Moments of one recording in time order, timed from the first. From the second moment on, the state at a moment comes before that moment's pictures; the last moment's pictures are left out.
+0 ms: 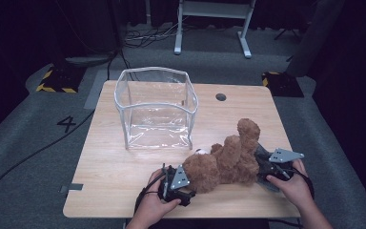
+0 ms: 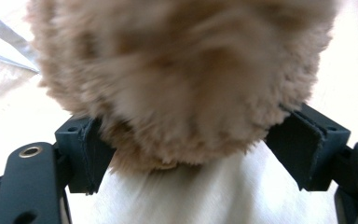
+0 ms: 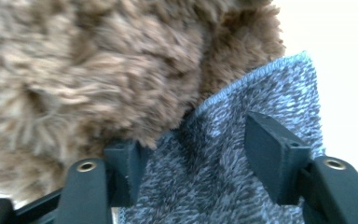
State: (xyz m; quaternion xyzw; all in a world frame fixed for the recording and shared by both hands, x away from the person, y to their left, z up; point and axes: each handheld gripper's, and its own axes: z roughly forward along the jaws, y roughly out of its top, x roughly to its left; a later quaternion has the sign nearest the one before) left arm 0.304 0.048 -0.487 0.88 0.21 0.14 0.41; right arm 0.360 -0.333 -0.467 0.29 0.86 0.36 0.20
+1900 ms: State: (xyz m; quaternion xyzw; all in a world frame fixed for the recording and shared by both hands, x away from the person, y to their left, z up) left arm 0.320 0.085 -0.434 0.80 0.37 -0.02 0.48; right arm 0.321 -0.314 -0.392 0.23 0.84 0.46 0.16
